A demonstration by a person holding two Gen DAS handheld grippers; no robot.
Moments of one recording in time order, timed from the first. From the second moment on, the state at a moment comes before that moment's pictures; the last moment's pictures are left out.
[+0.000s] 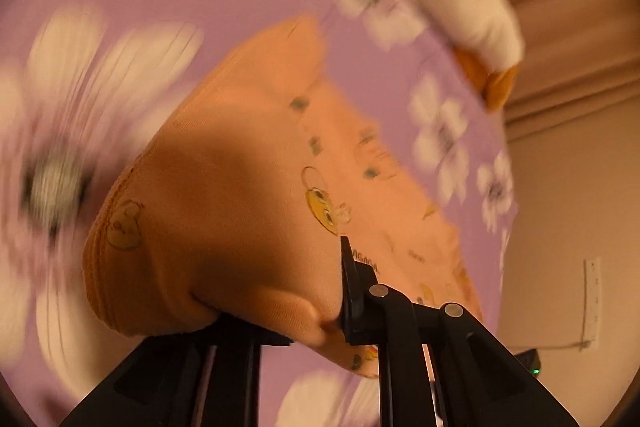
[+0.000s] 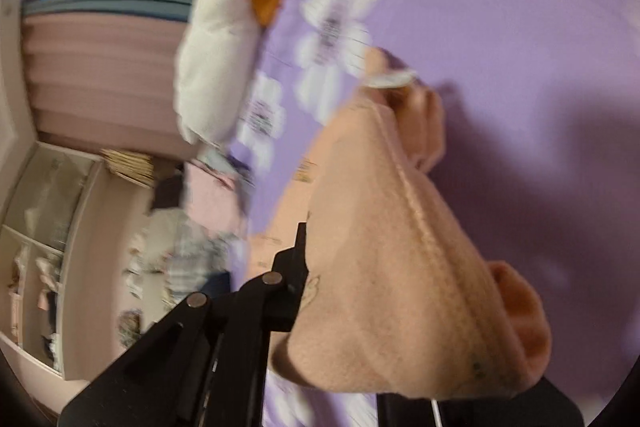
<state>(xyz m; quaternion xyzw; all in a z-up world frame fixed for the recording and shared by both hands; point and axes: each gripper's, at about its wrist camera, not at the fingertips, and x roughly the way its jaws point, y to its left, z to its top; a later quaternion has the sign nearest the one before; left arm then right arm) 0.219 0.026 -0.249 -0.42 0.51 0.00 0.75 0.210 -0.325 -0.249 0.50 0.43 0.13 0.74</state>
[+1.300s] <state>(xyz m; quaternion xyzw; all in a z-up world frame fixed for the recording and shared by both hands) 0.126 0.107 -0.232 -0.35 0.45 0.17 0.81 0.143 -0.382 -0.272 0.45 0.43 0.07 0.78</state>
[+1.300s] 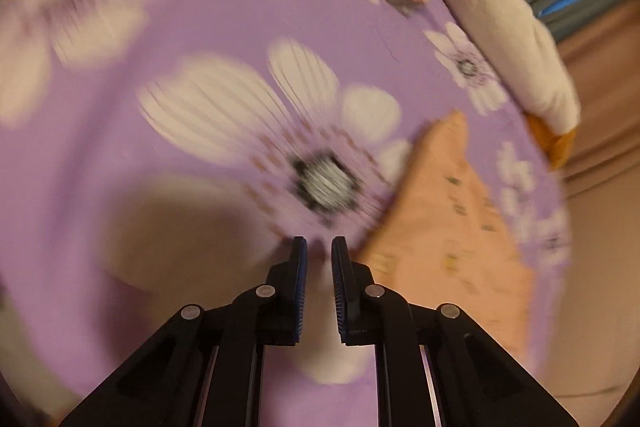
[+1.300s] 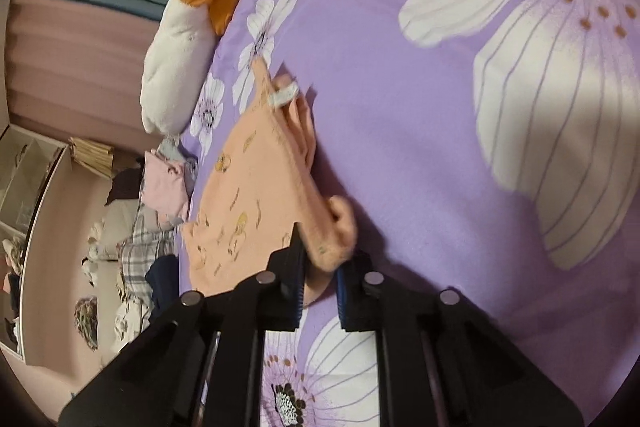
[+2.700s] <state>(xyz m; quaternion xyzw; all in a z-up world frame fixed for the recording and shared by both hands) 0.116 0.141 -0.246 -0.46 0.42 0.01 0.78 0.152 -0.388 -0.239 0.39 0.37 0.03 0.84</state>
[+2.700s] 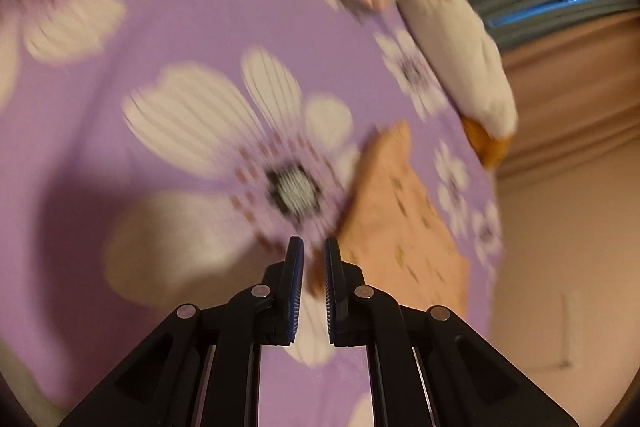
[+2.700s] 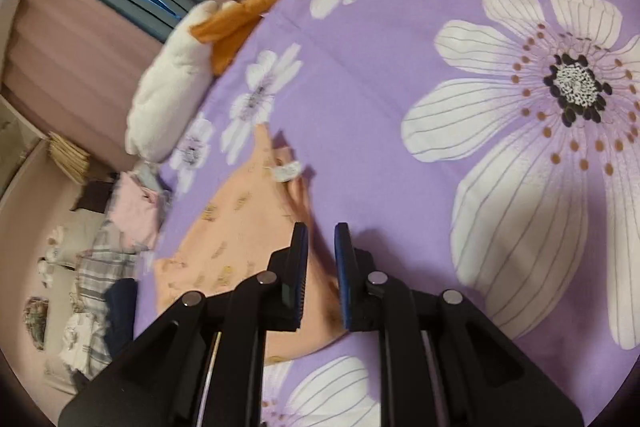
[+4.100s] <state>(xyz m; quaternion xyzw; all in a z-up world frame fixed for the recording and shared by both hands) 0.147 0.079 -0.272 -0.43 0.48 0.01 0.76 0.156 -0.249 -0.288 0.38 0.51 0.23 0.73</state>
